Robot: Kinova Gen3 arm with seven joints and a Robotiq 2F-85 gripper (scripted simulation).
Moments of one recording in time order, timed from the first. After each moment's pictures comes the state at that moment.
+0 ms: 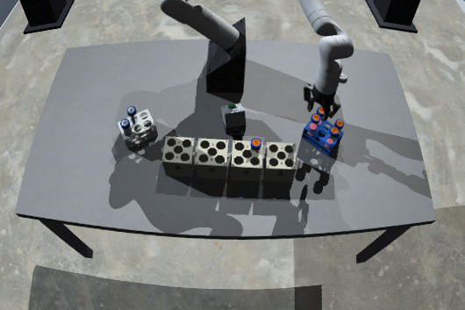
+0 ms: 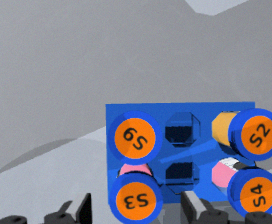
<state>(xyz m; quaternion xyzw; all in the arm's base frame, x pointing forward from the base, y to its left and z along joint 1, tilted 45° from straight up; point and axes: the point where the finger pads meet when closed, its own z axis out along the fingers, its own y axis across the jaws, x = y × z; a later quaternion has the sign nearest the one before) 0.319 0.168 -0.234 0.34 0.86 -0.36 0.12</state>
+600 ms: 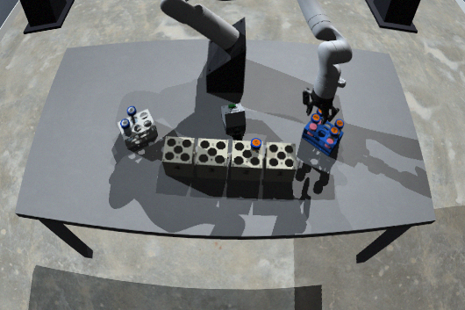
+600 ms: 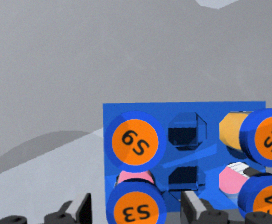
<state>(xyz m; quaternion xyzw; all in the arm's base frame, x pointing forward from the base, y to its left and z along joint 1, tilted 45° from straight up) 0.318 0.153 -0.248 0.34 0.86 -0.36 0.12</state>
